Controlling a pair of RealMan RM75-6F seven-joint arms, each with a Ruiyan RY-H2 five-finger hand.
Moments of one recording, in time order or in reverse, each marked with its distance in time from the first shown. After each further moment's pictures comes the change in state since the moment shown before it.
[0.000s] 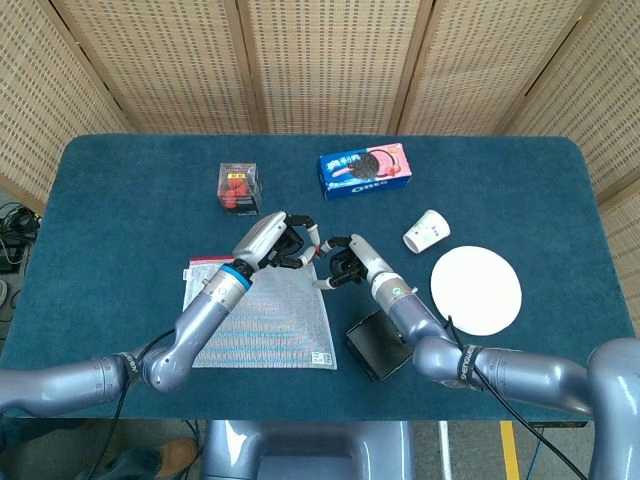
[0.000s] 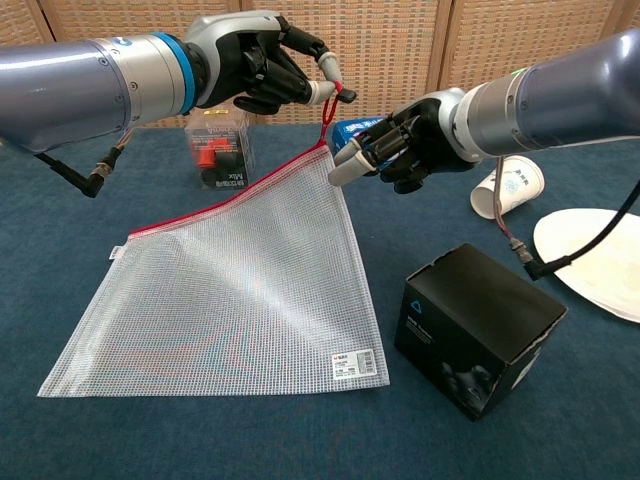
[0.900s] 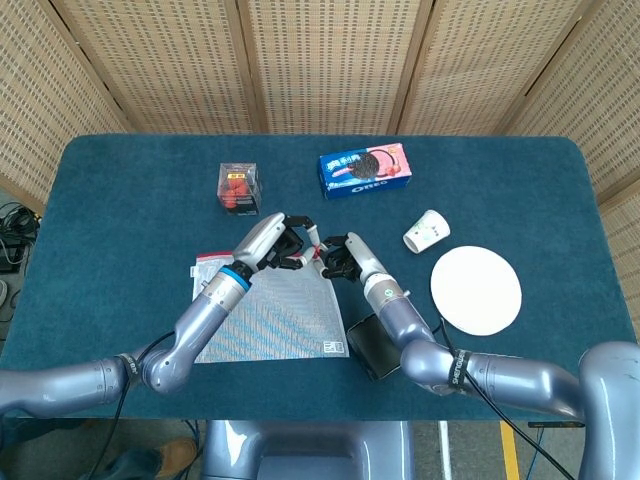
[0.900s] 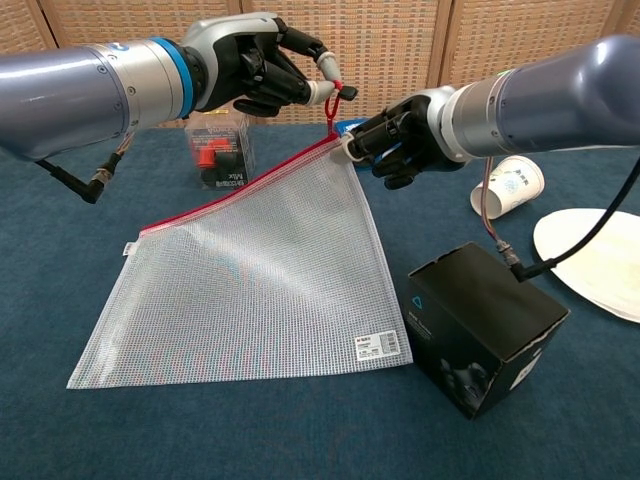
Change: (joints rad) left arm 0.004 -0.007 0.015 0.008 0.026 0.014 -0.053; right arm -0.039 -0.060 0.089 -0.017 0.048 0.089 -0.080
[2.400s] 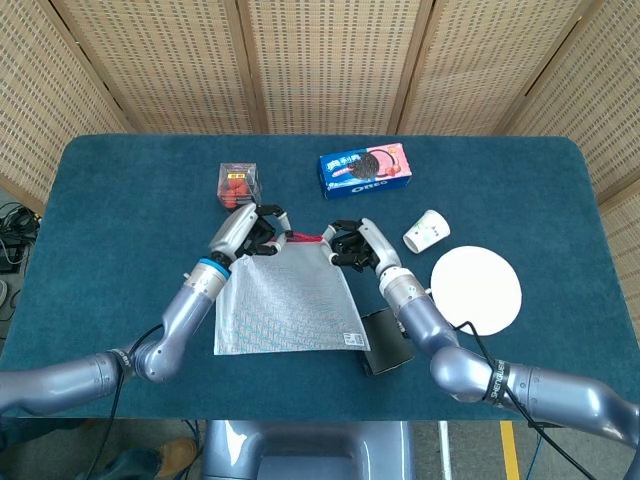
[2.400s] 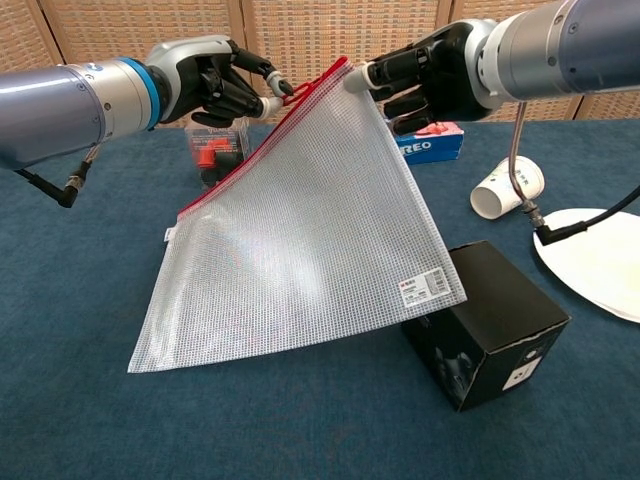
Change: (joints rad) left arm 0.021 -0.002 0.019 0.111 -0.064 0.003 0.020; right arm -0.147 0.104 0.142 -0.155 -0.111 -0.001 0.110
